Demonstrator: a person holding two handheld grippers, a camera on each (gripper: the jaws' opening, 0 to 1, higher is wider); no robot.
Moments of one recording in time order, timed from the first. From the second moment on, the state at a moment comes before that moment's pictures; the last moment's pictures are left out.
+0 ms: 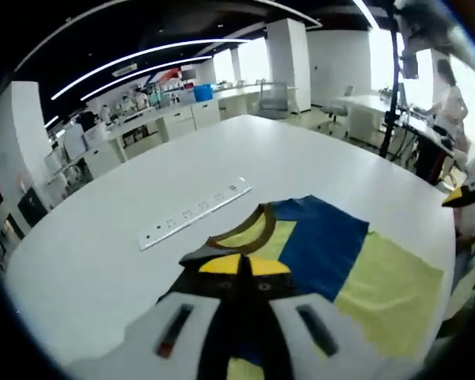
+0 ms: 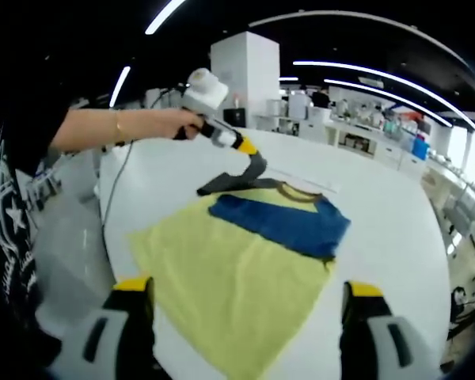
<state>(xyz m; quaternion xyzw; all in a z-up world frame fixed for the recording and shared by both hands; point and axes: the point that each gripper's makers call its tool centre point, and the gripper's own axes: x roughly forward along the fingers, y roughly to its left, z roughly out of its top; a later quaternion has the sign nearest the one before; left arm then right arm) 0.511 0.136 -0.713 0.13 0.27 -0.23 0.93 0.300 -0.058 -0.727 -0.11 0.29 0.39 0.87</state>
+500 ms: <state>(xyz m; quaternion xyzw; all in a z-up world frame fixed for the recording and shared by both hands) 0.515 0.091 -0.713 0.10 0.26 -0.26 0.92 0.300 -0.060 -0.735 -0.11 0.30 0.39 0.86</state>
